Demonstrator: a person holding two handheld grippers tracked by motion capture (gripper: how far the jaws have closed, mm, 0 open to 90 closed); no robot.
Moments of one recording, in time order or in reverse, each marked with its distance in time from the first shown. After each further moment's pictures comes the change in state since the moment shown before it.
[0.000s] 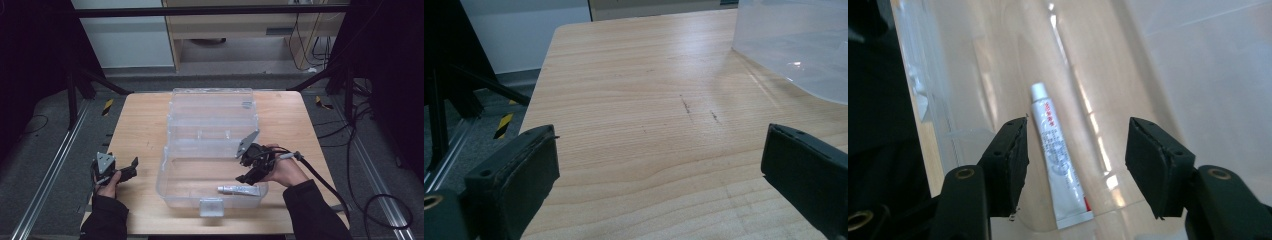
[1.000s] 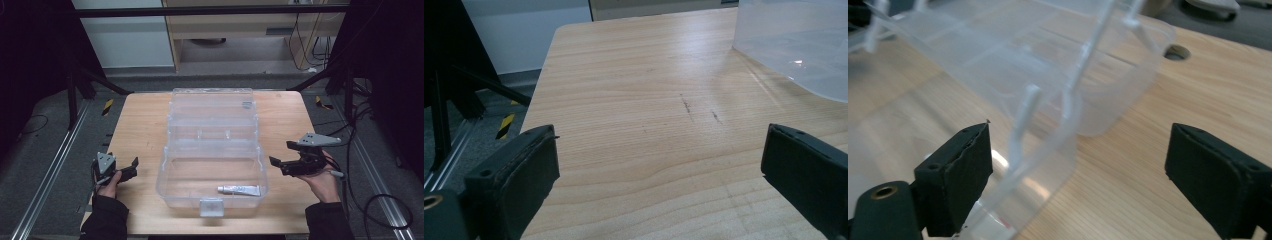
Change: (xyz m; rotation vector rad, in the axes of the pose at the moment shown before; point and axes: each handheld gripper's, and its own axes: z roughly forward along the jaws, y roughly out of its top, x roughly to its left) left arm -0.001 0.000 0.000 0.001 0.003 0.009; right arm -0.029 -0.116 -0.040 -0.493 -0.325 0.465
